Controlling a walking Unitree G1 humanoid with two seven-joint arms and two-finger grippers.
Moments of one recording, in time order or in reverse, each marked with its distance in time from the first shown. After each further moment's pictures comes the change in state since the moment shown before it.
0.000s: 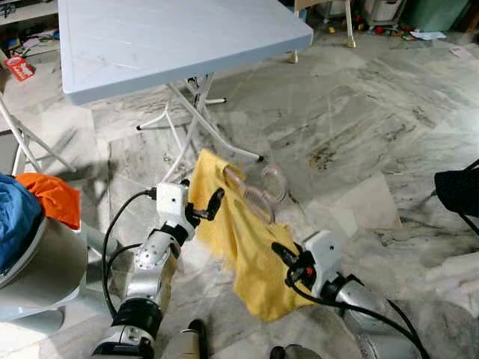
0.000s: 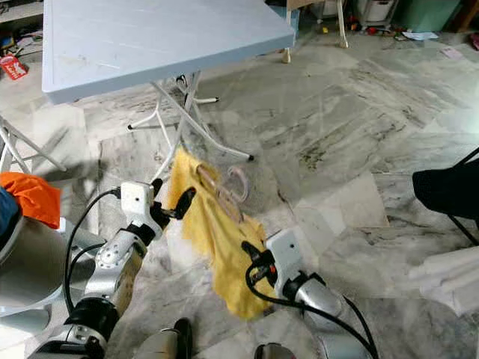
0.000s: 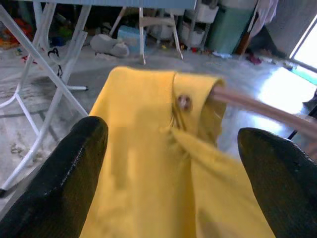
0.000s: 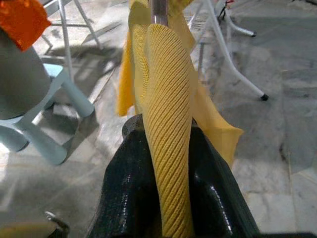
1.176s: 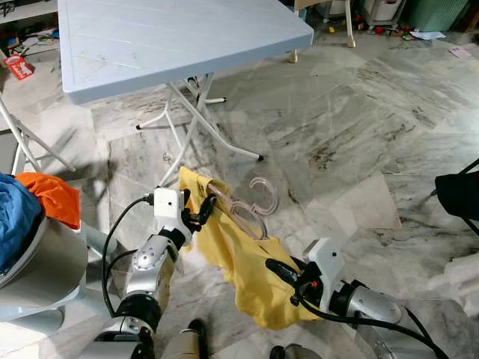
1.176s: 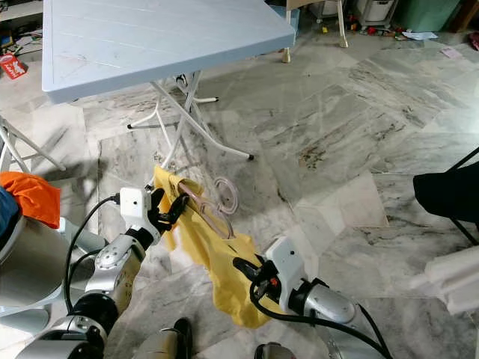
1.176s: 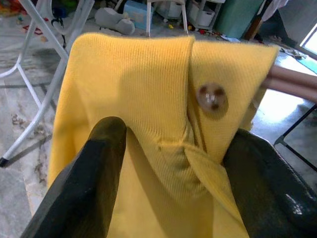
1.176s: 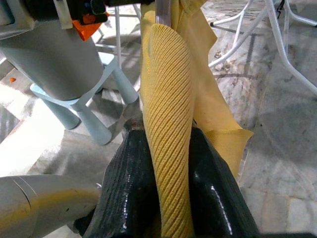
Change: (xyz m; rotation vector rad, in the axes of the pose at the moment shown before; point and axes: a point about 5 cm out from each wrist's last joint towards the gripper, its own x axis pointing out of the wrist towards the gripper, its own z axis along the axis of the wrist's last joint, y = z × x) left arm -0.001 0.011 -0.016 -0.040 0.088 0.035; right arm -0.020 0.009 0.010 0.024 0.056 0.201
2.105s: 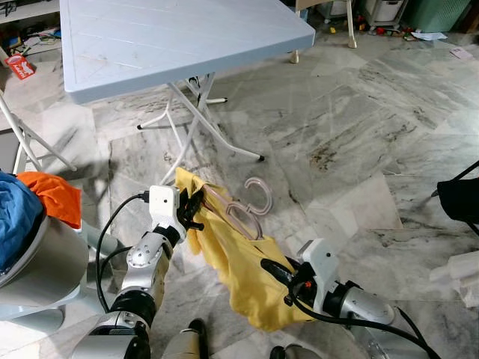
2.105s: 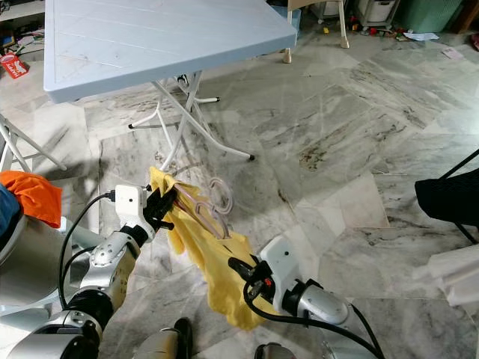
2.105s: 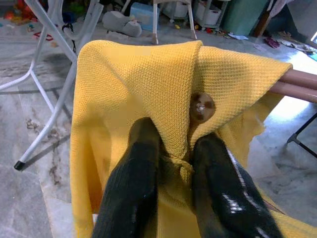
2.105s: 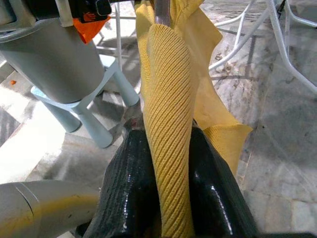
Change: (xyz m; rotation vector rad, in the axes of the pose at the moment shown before) left arm -0.001 0.010 0.003 0.043 0.002 0.024; right arm 0.006 0.005 0.000 0.002 -0.009 -0.015
